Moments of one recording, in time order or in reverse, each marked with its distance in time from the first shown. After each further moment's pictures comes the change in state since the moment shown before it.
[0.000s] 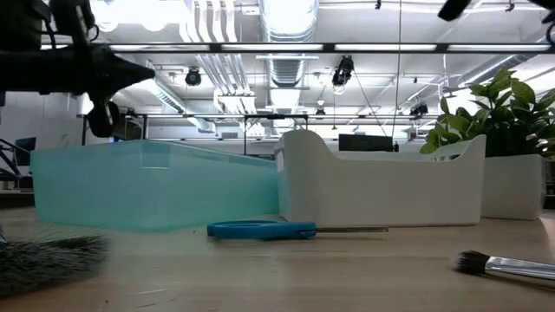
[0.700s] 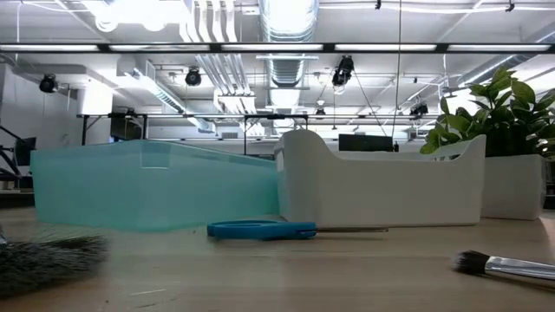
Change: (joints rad) left arm -0.006 0.116 0.656 0.402 0.179 0.746; right arm 0.000 0.267 0.994 -1.258 0.013 -0.379
